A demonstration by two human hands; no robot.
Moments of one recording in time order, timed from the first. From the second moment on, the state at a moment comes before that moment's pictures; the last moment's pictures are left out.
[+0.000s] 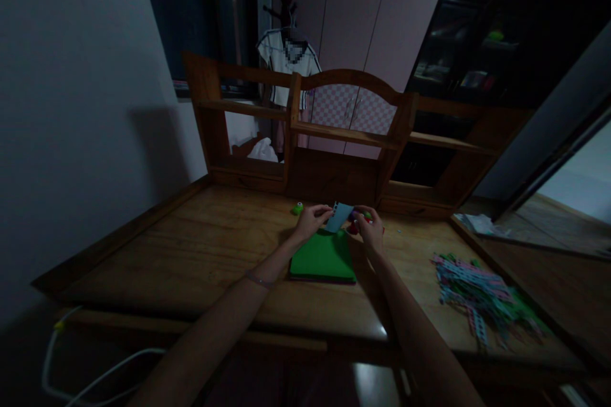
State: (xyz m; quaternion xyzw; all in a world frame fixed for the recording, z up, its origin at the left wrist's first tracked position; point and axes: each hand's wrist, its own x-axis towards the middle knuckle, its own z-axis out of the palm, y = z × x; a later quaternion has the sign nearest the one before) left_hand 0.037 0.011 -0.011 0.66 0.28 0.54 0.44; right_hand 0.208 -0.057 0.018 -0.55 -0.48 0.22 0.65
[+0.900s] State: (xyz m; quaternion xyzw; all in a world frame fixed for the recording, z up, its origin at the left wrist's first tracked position) left_hand 0.033 -0.004 0.001 0.70 0.29 0.51 0.40; right_hand 0.204 -0.060 0.015 -0.52 -0.57 0.25 0.58
